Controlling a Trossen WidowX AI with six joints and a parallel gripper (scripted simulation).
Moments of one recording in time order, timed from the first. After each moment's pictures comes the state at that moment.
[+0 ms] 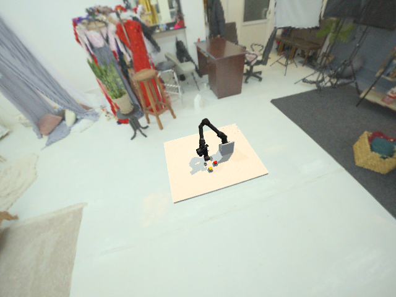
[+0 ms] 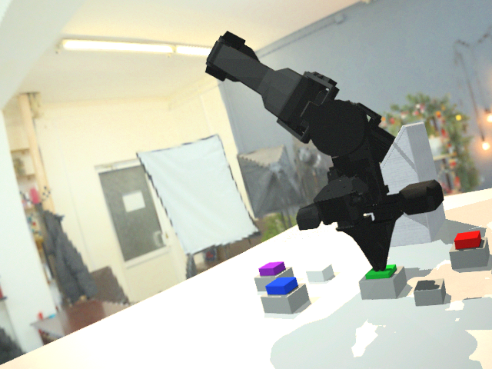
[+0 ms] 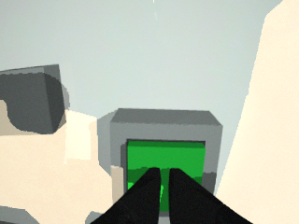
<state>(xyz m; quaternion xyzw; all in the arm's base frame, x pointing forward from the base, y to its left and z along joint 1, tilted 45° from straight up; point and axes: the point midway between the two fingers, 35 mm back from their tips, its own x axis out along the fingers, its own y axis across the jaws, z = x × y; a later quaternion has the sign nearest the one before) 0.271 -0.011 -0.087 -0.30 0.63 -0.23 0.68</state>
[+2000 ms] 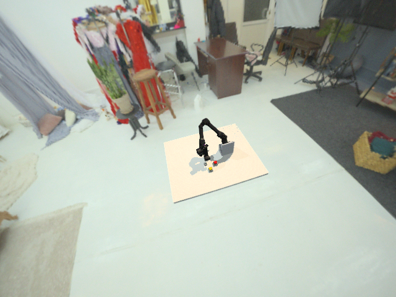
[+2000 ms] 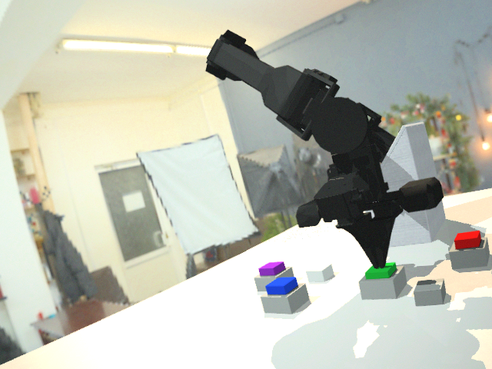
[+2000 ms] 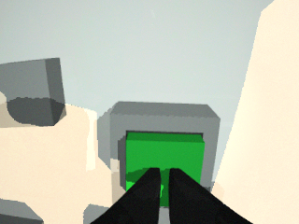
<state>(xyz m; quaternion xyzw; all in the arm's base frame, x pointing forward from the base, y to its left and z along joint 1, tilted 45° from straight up) 0.269 -0.009 -0.084 -0.30 0.63 -0.23 0.68</state>
